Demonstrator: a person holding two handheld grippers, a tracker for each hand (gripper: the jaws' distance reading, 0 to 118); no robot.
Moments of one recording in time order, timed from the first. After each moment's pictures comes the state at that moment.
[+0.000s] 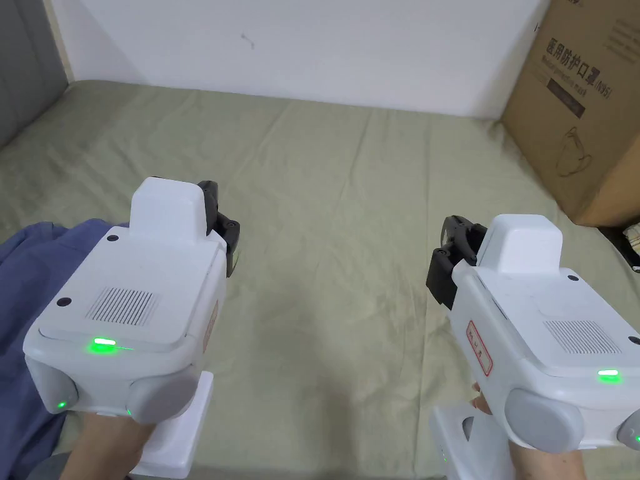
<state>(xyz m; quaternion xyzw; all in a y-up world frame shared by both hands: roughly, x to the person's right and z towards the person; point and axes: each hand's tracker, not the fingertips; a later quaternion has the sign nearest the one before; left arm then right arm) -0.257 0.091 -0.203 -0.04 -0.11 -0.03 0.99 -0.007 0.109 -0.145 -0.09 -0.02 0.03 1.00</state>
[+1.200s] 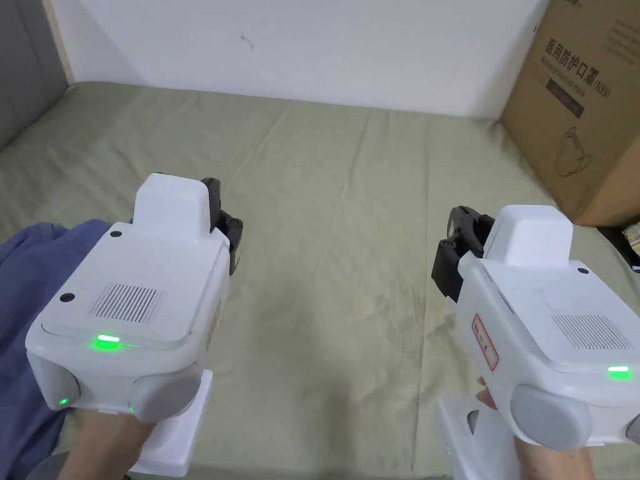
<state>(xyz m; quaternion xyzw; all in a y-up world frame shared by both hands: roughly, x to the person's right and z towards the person) -0.253 0.096 -0.200 -0.04 -0.11 -0.04 0.99 -0.005 0.115 -0.140 -0.08 -0.02 0.03 1.00</state>
